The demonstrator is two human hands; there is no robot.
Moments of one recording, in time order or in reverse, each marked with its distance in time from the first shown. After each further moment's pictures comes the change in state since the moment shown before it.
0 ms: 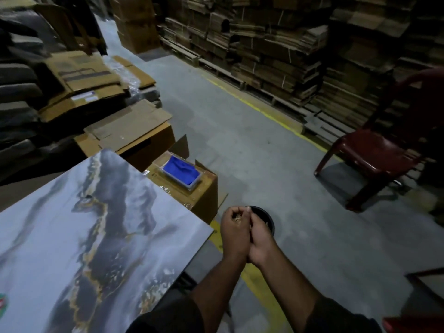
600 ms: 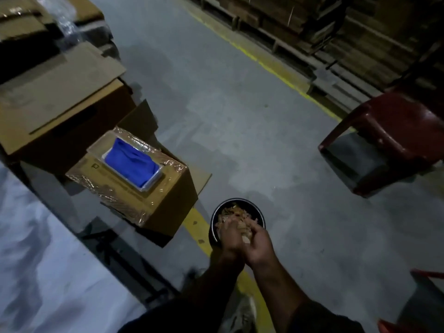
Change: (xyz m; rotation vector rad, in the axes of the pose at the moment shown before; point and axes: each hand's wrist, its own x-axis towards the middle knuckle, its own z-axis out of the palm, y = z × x) left_hand 0.199 -0.182 0.183 -0.204 -0.013 -0.676; right_hand 0.262 -0.046 -0.131 0.312 0.465 0.243
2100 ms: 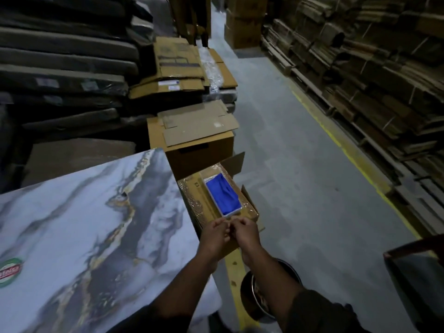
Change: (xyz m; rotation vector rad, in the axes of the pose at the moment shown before) left_hand -0.127 0.188 -0.210 -0.179 0.147 0.235; right_hand -0.147 0.102 0.199 -1.136 -0.375 -0.498
